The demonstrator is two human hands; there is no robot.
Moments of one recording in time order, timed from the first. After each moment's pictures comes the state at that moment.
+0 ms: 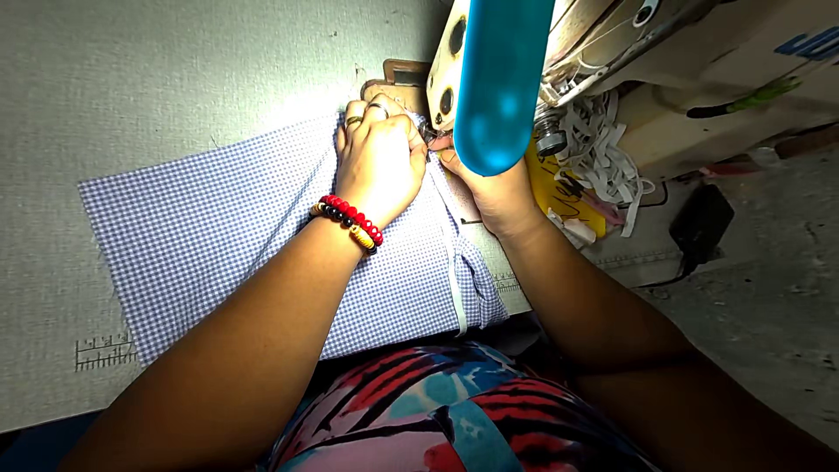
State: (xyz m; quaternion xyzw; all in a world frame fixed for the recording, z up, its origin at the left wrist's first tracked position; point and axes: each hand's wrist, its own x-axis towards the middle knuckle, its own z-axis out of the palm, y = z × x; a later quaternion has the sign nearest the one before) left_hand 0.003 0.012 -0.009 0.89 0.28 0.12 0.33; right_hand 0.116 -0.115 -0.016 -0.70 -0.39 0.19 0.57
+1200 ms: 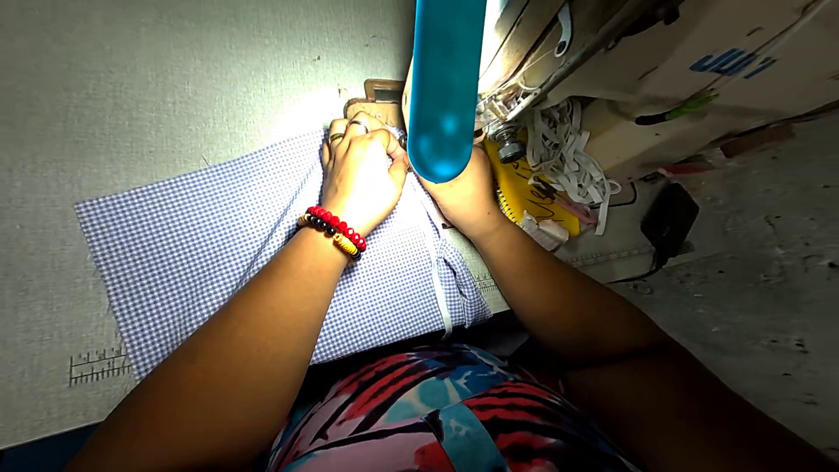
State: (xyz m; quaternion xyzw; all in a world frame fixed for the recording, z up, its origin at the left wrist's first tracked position) left_hand 0.003 0.014 -0.009 0.89 0.28 0.12 0.34; right_hand 0.105 -0.106 -0.012 -0.78 -0.42 0.04 0.47
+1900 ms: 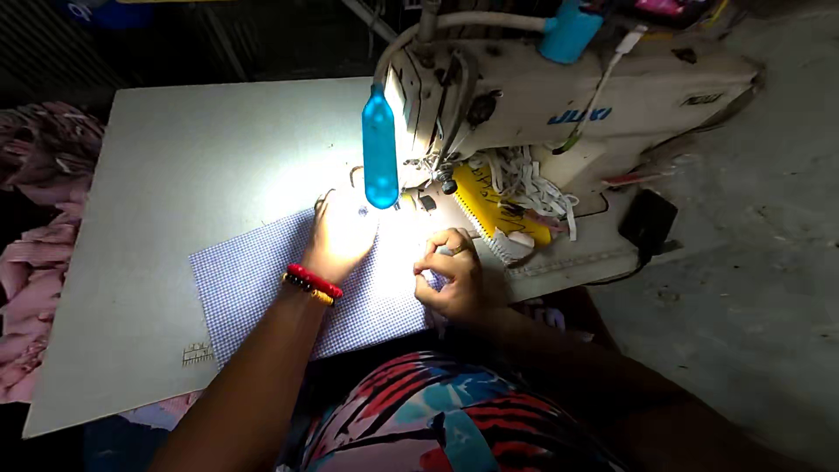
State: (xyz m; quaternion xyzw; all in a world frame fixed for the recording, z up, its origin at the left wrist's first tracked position) left_hand -0.050 0.003 0.032 0.91 0.22 0.22 0.27; right_hand 0.042 -0.189 -0.009 -0.71 -0.54 -0.04 0.45
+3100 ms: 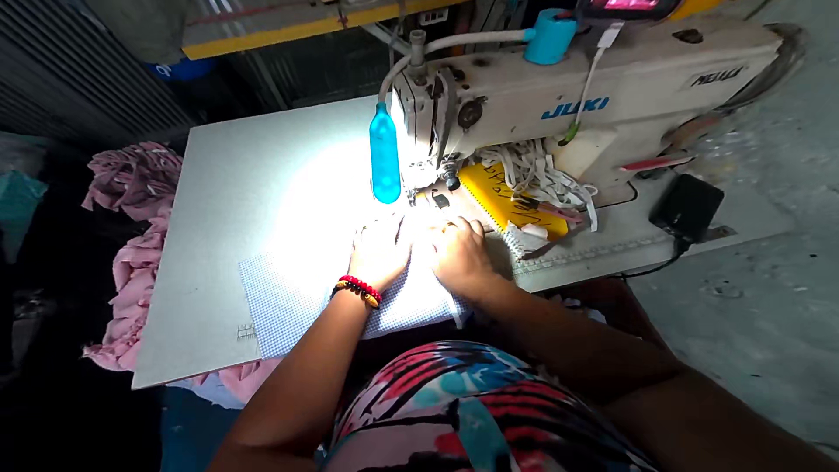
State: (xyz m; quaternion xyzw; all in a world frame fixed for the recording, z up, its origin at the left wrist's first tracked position) left_hand -0.055 -0.031 0.002 0.94 0.26 0.03 0.22; right_hand 0.046 -0.166 0.009 -0.85 -0.51 -0.02 0.16
